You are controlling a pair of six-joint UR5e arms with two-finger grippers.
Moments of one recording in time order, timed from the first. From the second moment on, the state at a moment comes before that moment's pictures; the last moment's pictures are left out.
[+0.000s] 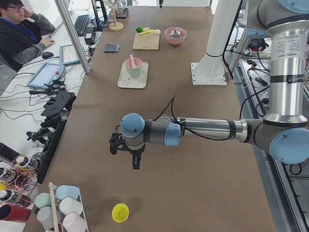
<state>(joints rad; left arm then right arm) -1.56 -1.50 -1.68 -1.62 -2.43 -0.10 1.48 -1.83 1.80 -1.48 2.26 0.24</state>
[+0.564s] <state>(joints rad) -1.56 -1.50 -1.67 -1.62 -2.43 -0.10 1.48 -1.83 1.80 -1.47 2.26 0.24</state>
